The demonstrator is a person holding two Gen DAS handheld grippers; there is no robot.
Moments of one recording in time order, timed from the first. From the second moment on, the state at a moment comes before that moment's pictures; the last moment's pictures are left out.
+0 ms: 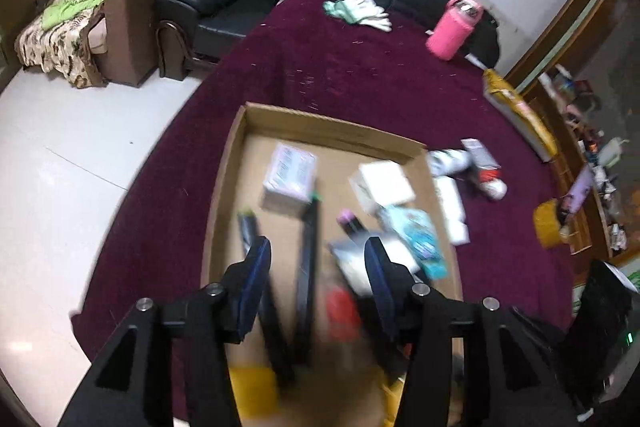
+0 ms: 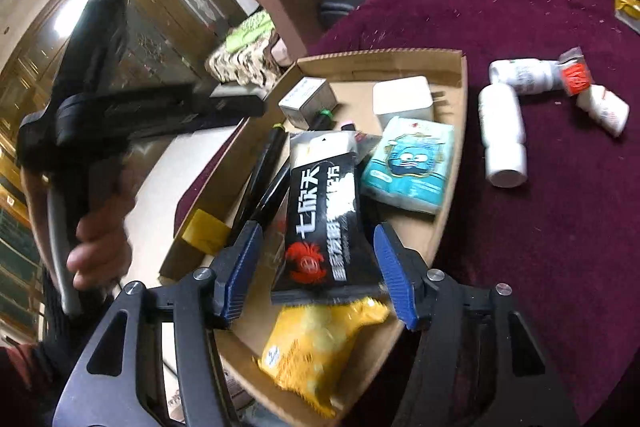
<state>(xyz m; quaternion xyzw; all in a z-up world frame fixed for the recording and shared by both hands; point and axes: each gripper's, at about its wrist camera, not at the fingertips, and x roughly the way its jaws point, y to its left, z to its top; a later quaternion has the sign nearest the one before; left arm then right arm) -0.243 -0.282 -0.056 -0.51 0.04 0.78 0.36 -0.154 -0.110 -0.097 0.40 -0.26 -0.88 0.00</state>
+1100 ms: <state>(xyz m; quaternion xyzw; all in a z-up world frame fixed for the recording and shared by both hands) -0.159 -0.072 -0.093 -0.53 0.21 0.75 0.35 -0.023 0.006 -0.147 0.38 -0.36 -0.84 -0.11</state>
